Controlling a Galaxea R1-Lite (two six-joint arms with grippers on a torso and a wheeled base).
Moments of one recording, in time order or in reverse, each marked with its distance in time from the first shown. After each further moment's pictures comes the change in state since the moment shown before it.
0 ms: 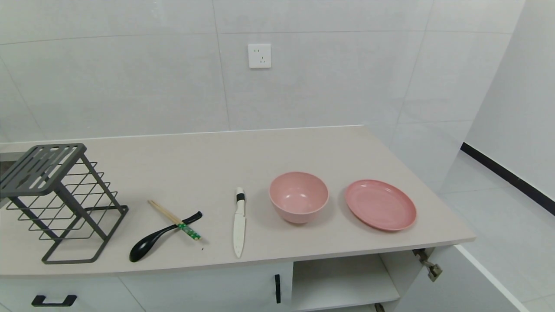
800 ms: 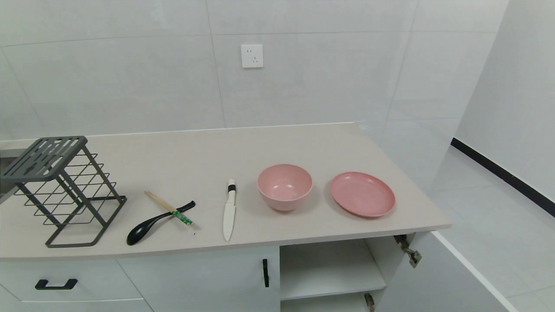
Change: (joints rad) left arm 0.002 0.000 0.000 0.000 -0.002 0.003; right arm 0.002 0.000 0.000 0.000 -0.001 0.001
